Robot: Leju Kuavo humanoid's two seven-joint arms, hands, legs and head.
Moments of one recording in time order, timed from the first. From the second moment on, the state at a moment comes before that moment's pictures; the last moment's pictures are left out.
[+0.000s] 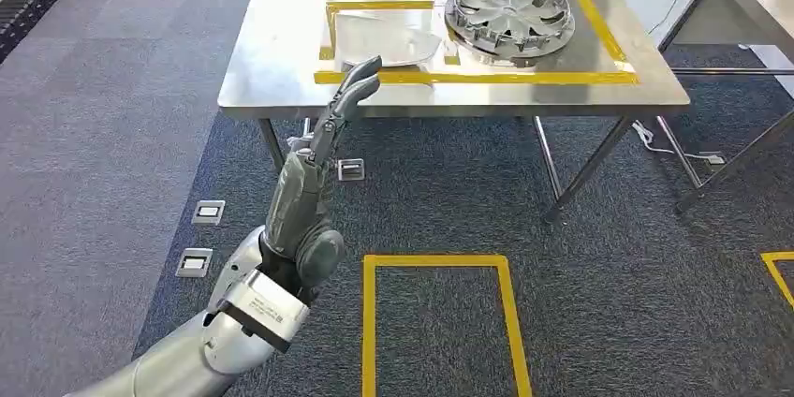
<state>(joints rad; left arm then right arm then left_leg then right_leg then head) -0.61 0.02 -1.00 -1.63 -0.03 0.37 -0.24 -0.17 -0.06 1.31 -0.45 -0.24 -0.10 0.34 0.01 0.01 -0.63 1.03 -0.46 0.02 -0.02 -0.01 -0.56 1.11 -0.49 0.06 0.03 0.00</state>
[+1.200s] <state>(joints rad) -0.11 0.04 -0.87 -0.82 0.61 0.37 -0.05 -0.09 -0.08 1.29 -0.50 -0.45 -0.32 0.45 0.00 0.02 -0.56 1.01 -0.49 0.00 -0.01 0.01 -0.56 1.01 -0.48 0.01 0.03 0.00</state>
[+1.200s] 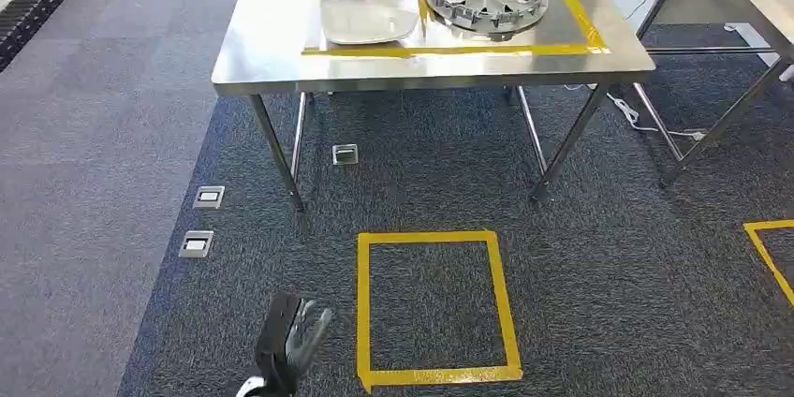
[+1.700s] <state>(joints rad) -0.05 -0.01 -0.87 -0.45 0.72 0.39 0.19 -0.09 -0.08 1.29 -0.51 -0.51 -0.35 0.48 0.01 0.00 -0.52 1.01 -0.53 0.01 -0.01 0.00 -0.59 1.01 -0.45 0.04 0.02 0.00</state>
